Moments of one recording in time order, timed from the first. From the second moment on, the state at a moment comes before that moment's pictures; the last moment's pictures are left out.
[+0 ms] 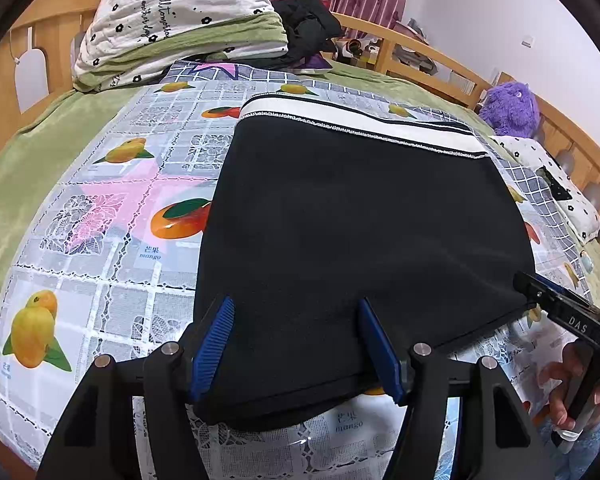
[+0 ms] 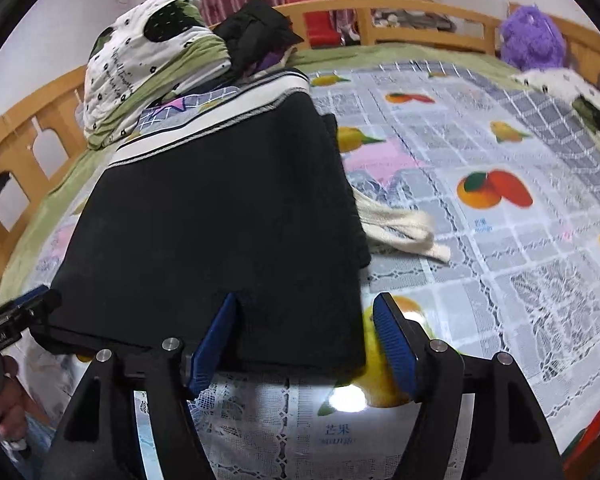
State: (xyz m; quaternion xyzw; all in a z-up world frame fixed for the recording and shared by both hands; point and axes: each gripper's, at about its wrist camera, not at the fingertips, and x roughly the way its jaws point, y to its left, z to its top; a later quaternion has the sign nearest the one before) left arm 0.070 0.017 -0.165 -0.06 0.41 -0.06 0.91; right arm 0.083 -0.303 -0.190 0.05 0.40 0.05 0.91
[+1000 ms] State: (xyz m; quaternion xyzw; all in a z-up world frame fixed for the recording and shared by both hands) left arm 0.150 0.021 -0.063 -0.12 0.36 -0.08 0.92; right arm 0.172 -0.298 -0.088 0.07 0.35 0.07 0.93
